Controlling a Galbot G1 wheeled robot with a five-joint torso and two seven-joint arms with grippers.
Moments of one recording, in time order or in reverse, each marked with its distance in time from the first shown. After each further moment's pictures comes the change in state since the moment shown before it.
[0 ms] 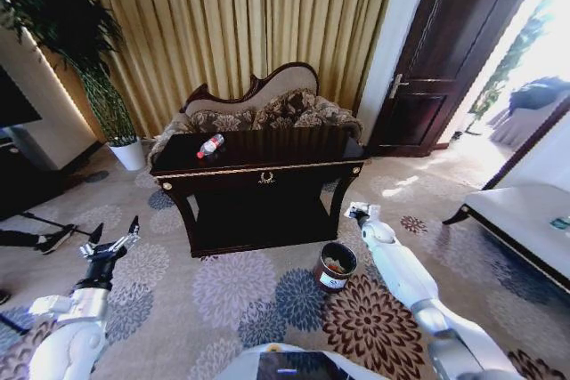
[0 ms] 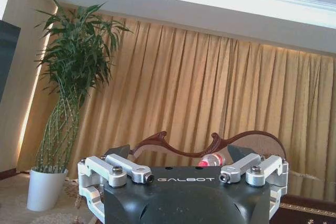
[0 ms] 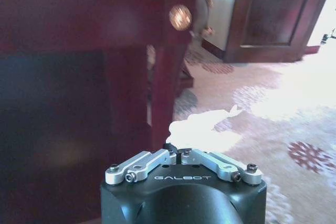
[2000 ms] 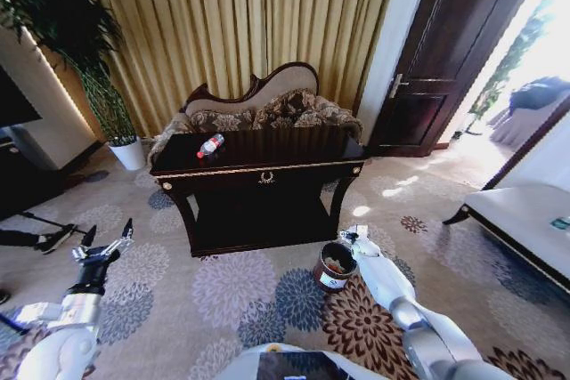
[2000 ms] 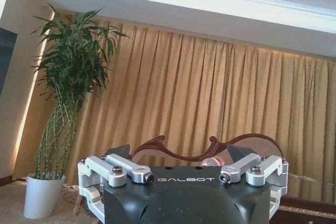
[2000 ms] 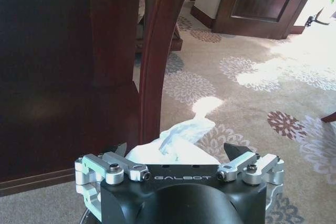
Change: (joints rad) left arm 0.016 0.003 -0.028 0.009 -0.016 -0.023 0.041; right arm 0.034 0.133 0.009 -0.255 -0.179 0.077 0.055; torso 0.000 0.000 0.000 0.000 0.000
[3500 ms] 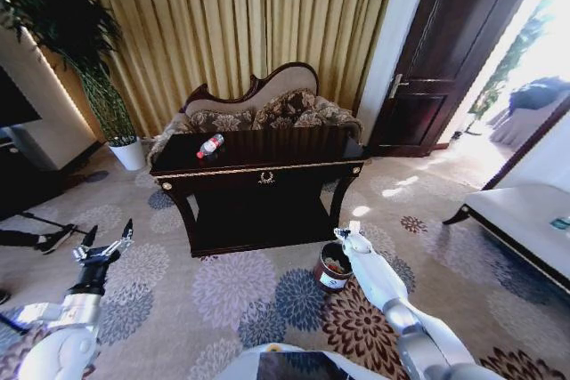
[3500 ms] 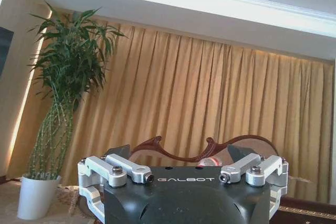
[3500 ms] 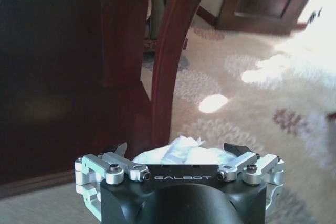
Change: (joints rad) left arm -0.015 0.002 0.006 0.029 -0.010 -0.014 0.028; right arm -0.031 0.045 0.002 0.125 0.028 -0.098 0.075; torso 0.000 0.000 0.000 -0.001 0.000
